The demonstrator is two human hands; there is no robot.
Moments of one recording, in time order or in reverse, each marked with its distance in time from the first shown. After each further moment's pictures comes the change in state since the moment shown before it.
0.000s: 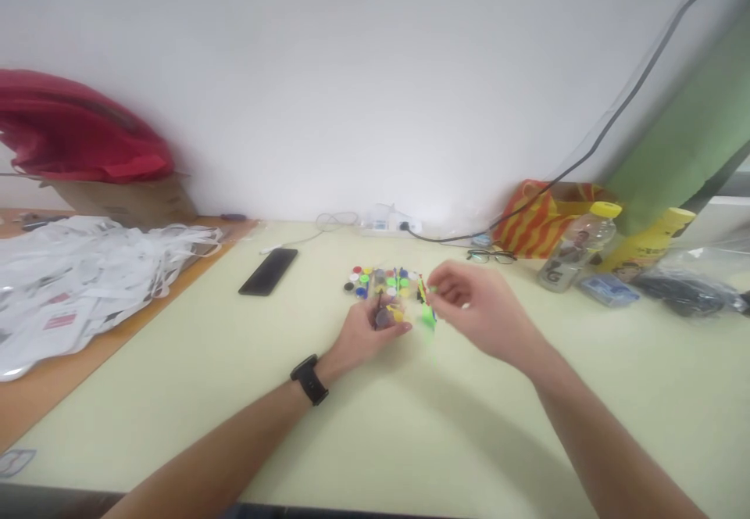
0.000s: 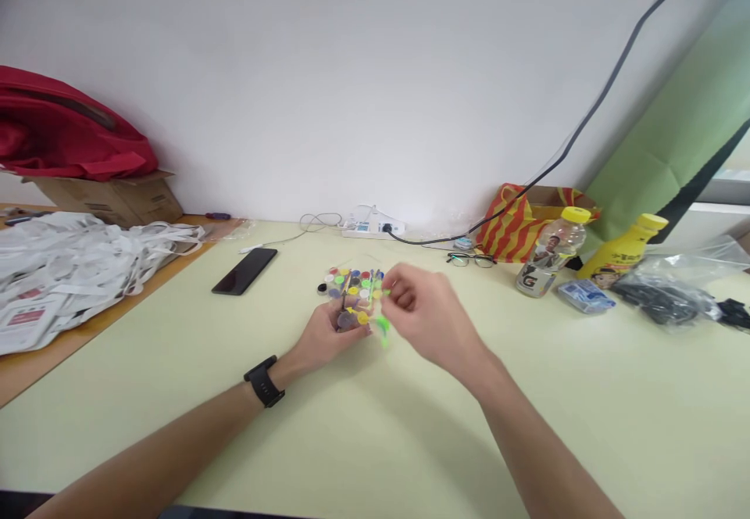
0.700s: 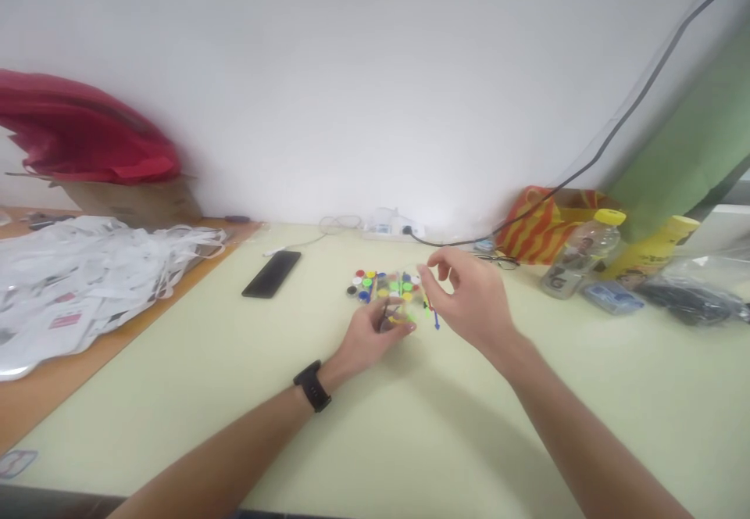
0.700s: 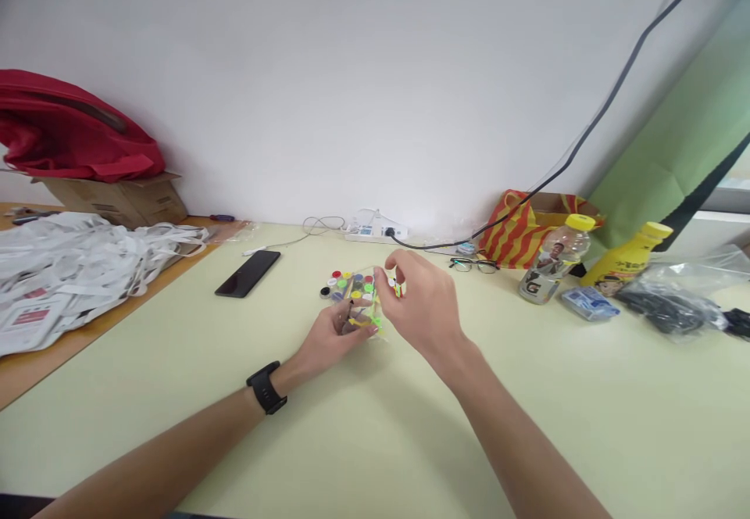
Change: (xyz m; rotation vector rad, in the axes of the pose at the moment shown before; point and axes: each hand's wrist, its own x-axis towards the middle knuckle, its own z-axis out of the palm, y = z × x) left_hand -0.002 0.014 0.006 -0.242 -0.036 -0.048; right_hand 0.026 0.004 0.019 -0.466 0.372 -0.164
